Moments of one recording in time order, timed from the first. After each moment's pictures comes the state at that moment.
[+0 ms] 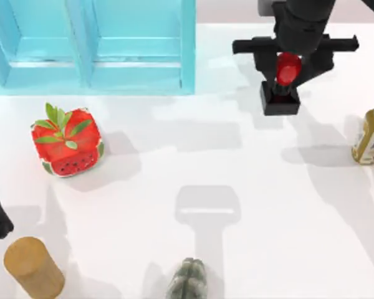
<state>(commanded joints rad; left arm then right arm) 0.00 0.00 0.00 0.00 0.00 0.00 0.37 2.43 2.42 -1.47 0.02 0.35</state>
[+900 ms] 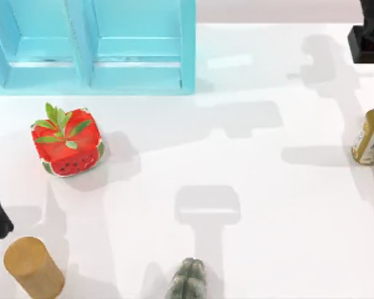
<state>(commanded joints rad) 0.00 0.00 0.00 0.00 0.00 0.00 0.09 2.24 2.36 -1.41 -0.03 0.08</state>
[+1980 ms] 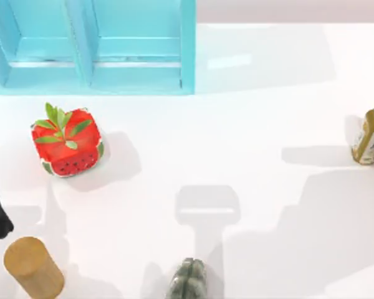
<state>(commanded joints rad) 0.00 0.00 0.00 0.00 0.00 0.00 -0.48 1.77 1.65 -1.37 -0.06 -0.46</state>
